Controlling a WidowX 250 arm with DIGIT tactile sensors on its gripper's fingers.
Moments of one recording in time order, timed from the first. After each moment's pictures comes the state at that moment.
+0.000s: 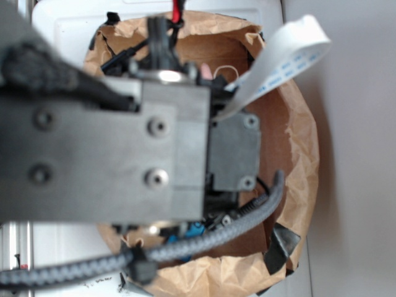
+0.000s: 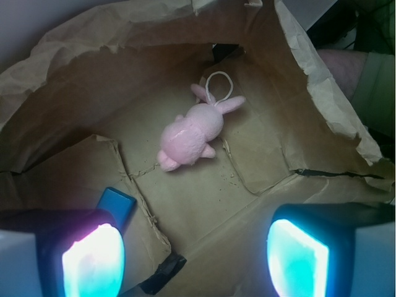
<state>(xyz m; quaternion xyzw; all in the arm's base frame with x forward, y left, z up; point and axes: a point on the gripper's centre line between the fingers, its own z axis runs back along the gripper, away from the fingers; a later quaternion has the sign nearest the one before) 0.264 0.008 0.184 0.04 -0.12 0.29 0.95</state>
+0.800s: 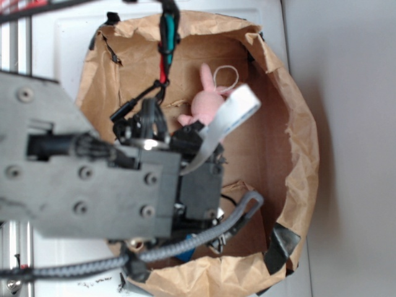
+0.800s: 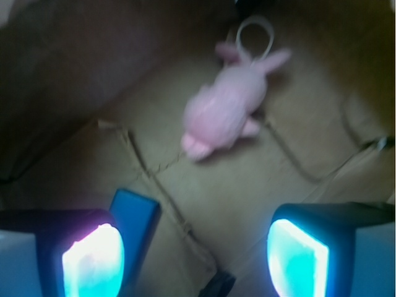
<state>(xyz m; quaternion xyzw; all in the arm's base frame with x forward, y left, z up) 0.266 -0.020 0.120 -0.03 -0.12 0.33 0.94</state>
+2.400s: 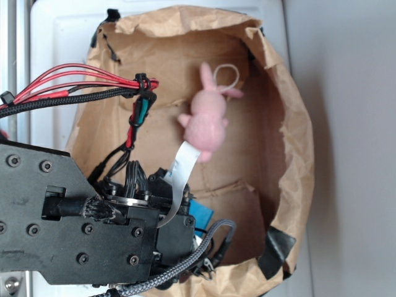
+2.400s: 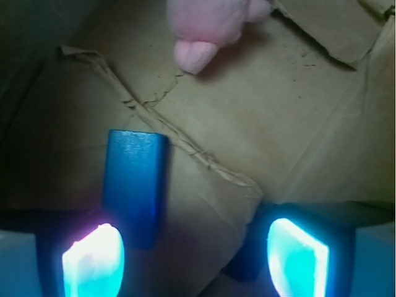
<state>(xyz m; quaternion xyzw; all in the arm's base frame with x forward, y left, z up) 0.251 -0.066 0.090 -0.08 -0.08 0.43 0.90</state>
